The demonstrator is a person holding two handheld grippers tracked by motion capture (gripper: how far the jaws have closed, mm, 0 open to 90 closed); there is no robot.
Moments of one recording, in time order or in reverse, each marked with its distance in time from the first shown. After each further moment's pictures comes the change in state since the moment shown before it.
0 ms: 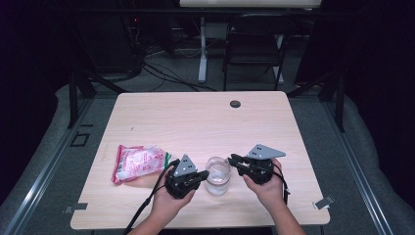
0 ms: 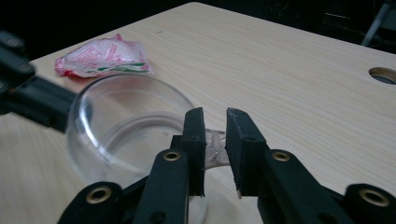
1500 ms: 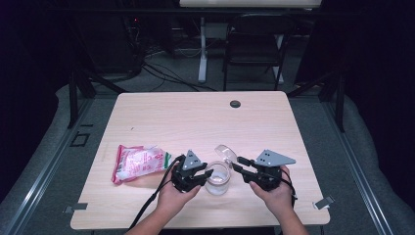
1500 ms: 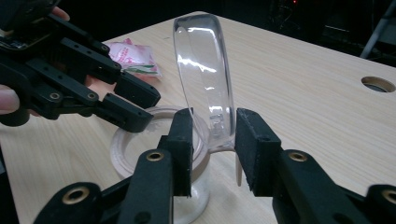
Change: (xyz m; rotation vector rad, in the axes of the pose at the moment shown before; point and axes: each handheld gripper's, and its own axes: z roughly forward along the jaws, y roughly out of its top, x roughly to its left) left arm 0.011 -0.002 0.028 0.037 0.079 -0.005; right arm 0.002 -0.005 -0.022 -0.040 0.003 -0.020
